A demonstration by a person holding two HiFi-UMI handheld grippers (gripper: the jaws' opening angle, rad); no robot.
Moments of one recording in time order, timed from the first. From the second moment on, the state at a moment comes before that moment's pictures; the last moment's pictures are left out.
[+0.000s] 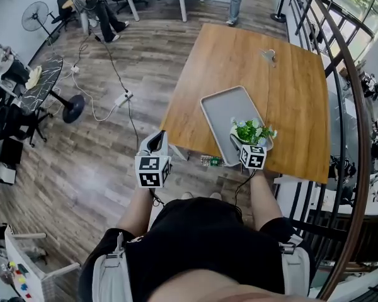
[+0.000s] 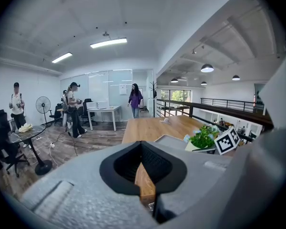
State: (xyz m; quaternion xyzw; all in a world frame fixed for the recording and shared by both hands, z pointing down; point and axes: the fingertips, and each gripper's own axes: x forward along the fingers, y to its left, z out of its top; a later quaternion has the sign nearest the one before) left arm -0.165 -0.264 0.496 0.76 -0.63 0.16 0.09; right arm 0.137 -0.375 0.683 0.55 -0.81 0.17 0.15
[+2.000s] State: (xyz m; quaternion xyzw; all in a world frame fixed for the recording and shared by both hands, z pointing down) left arm -0.041 -0.312 0.491 0.86 -0.48 0.13 0.07; right arm 0.215 -0.285 0.434 0.70 -0.71 -0.02 -0.02
